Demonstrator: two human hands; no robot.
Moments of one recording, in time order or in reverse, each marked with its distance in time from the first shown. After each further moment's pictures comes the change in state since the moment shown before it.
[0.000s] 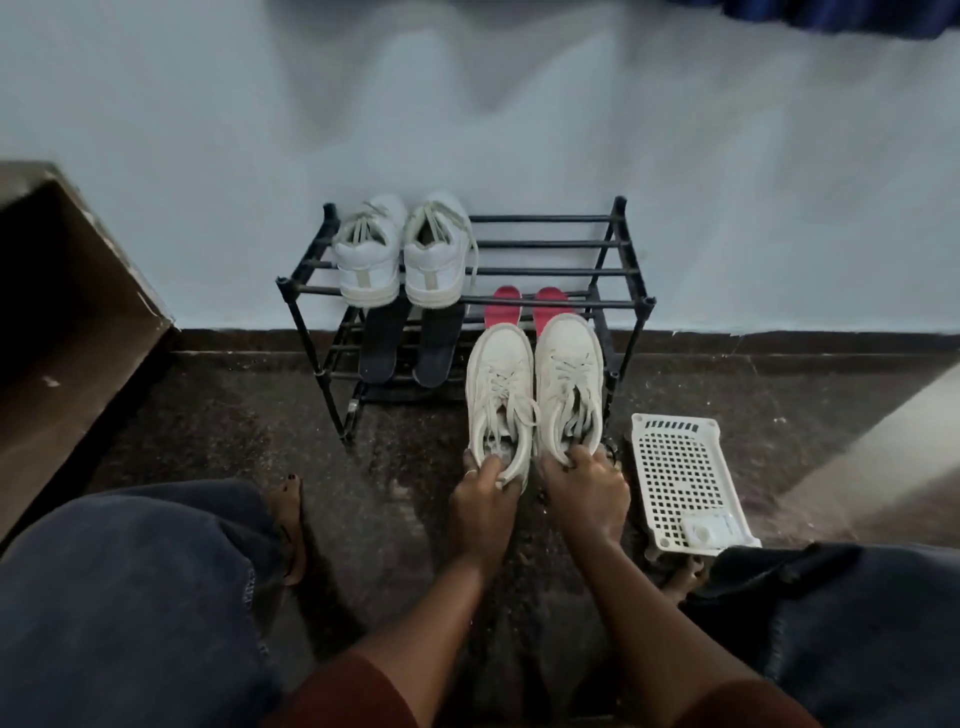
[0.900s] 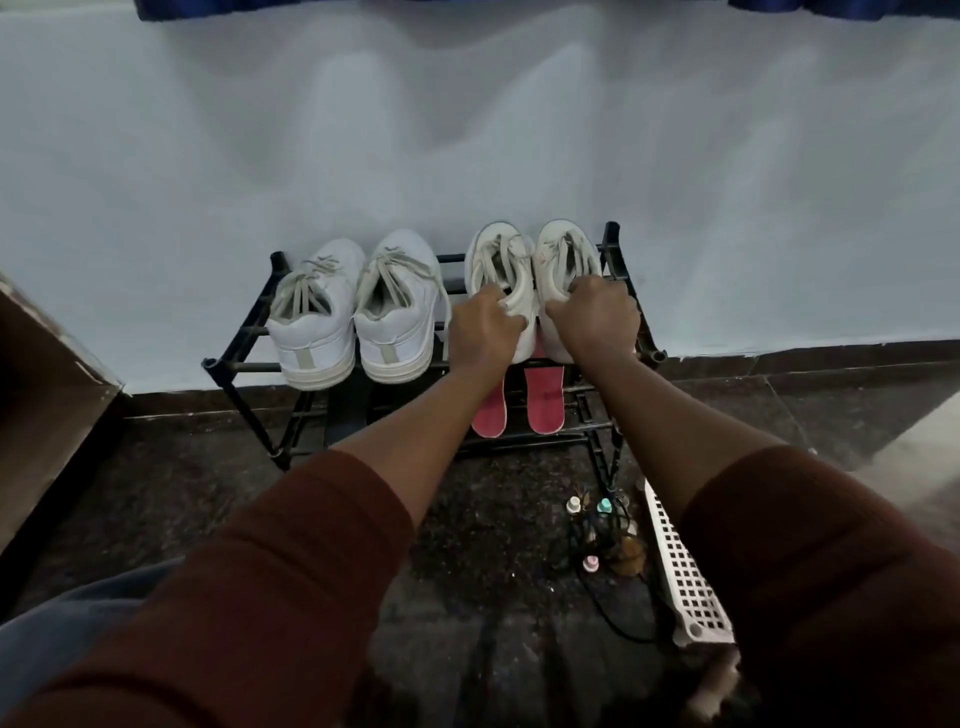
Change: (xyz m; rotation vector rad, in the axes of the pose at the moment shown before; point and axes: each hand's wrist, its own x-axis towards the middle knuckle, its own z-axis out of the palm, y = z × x) left_hand 0.279 0.088 0.032 0.009 -0.078 -0.006; right_hand 0.265 -0.091 -0.026 0.025 0.115 -0.150
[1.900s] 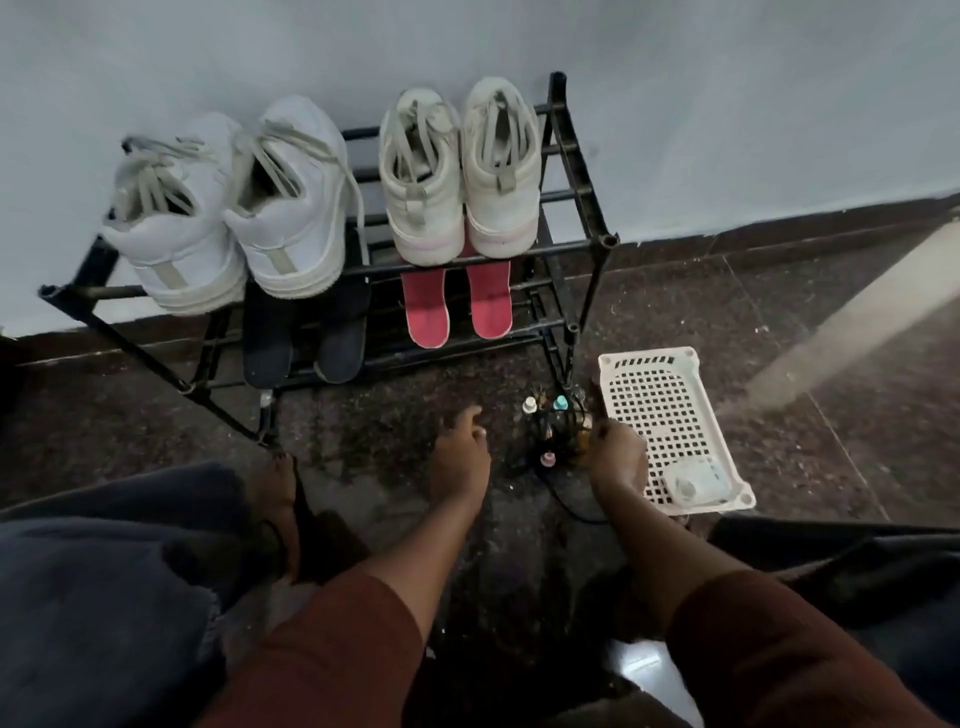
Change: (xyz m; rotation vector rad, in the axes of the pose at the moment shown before) left_hand -0.175 -0.136 0.117 0.139 -0.306 -0.302; right_hand -0.184 0.195 0.076 -0.064 -0.292 0.629
